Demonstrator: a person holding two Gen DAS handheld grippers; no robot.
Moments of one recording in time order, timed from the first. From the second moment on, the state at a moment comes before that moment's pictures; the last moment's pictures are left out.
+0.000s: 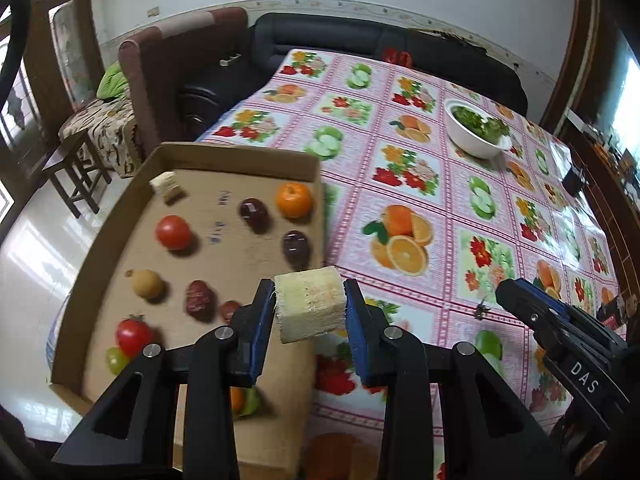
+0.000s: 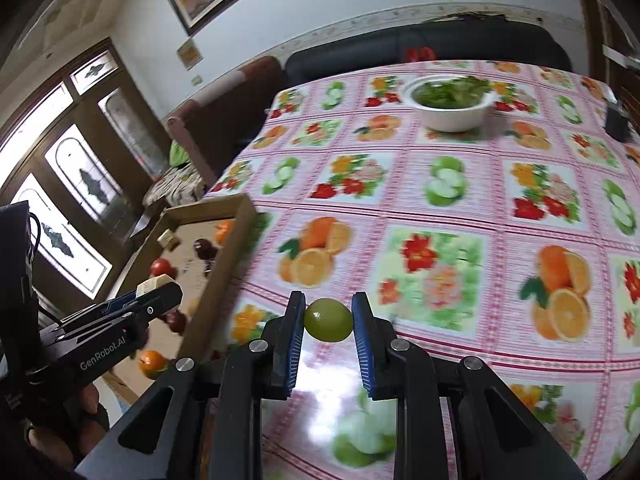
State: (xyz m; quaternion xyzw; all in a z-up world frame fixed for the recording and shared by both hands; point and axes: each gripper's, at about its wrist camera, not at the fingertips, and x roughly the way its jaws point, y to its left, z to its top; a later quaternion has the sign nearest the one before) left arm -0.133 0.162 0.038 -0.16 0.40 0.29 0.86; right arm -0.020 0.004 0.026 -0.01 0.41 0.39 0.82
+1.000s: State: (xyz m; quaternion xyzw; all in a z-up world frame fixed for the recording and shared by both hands) left arm -0.216 0.243 0.018 -0.23 0.41 0.34 0.82; right arm -0.056 0.149 0.029 -0.08 0.41 0.51 0.75
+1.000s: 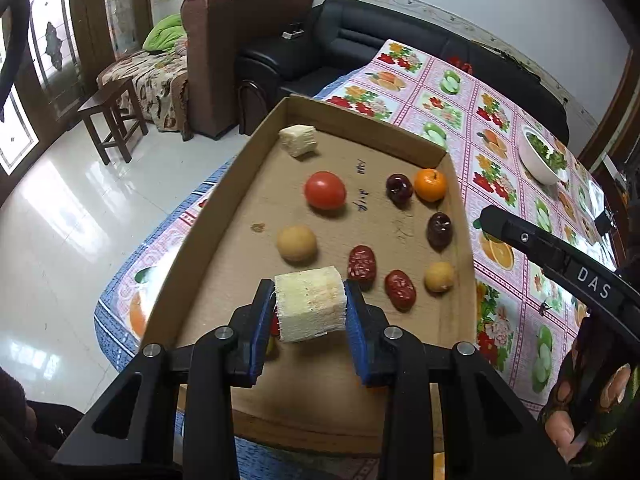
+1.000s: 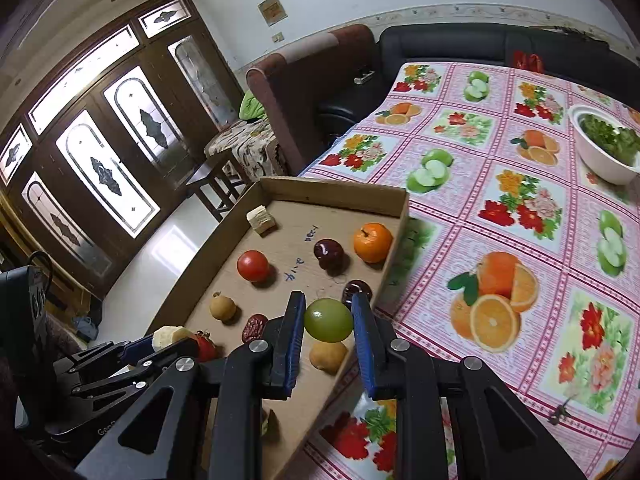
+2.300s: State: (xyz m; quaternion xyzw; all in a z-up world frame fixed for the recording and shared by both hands) left arm -0.202 0.218 -0.002 -0.22 0.43 0.28 0.83; right arm -0.063 0.232 -0.028 -0.18 0.43 0.52 0.71
